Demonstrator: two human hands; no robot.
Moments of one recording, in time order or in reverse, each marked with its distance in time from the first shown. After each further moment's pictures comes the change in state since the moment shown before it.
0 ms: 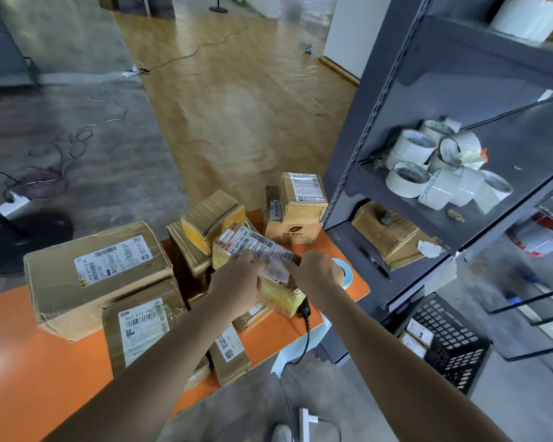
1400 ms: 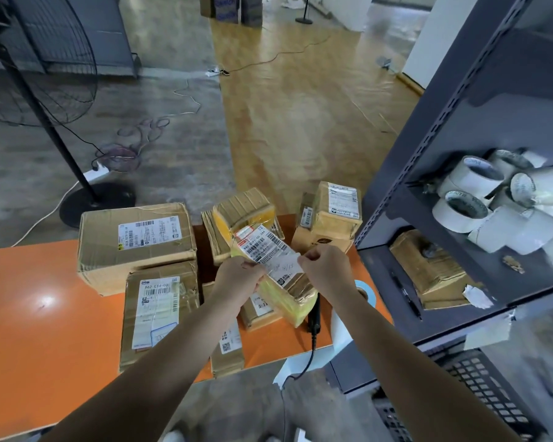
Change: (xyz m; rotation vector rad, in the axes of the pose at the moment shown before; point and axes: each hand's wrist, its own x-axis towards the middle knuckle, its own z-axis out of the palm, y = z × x) left_hand -0.015 0.031 -0.023 -1.128 0.218 -0.881; right_hand 0.022 0.006 -0.013 0.441 -0.024 -0.315
